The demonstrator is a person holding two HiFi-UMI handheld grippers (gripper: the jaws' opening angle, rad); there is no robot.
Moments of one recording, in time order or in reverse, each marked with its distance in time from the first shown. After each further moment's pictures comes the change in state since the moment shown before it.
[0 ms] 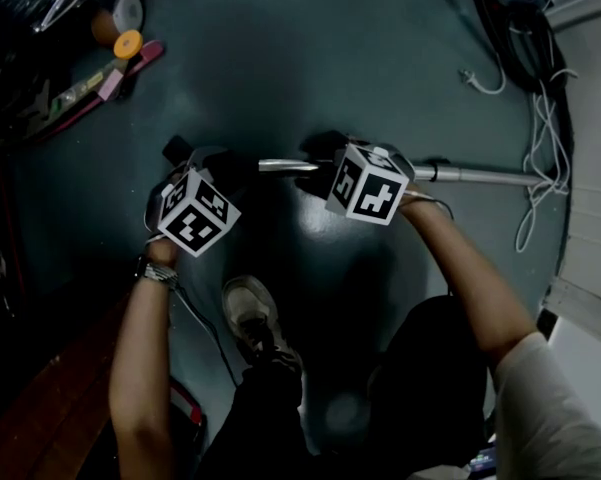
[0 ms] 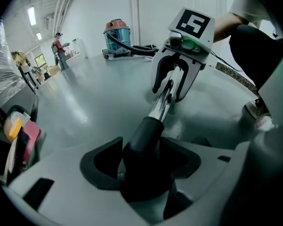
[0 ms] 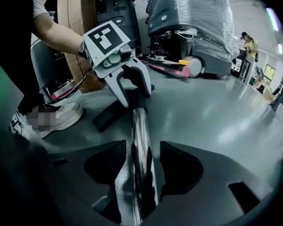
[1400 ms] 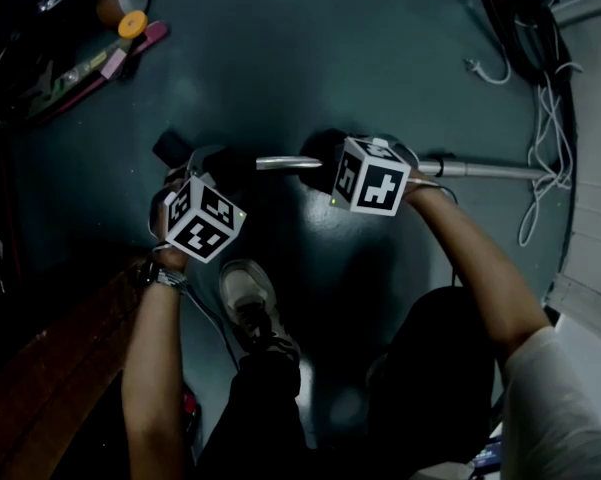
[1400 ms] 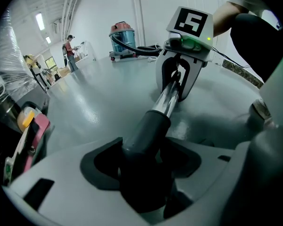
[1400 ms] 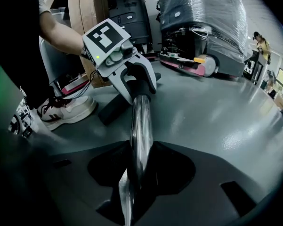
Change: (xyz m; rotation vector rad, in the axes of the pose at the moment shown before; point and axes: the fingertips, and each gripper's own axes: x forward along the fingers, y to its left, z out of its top) left arm -0.009 -0.023 -0.013 -0.033 -0.014 0.111; right arm 0.004 0.035 -0.010 -0.076 0.040 0.093
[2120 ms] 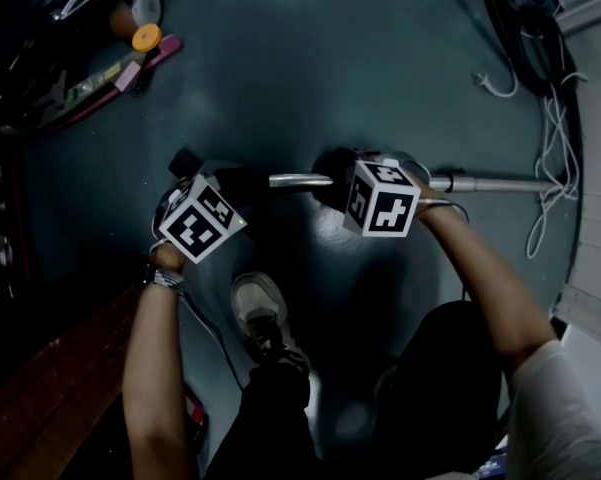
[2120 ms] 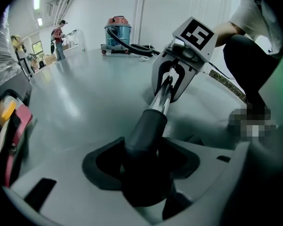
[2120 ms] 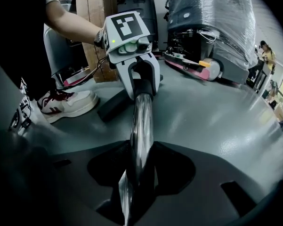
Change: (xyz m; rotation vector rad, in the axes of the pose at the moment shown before) left arm -0.009 -0.009 -0.002 -0.035 0.023 -0.225; right arm -0.007 0.000 0.010 -0.104 0.021 -0.029
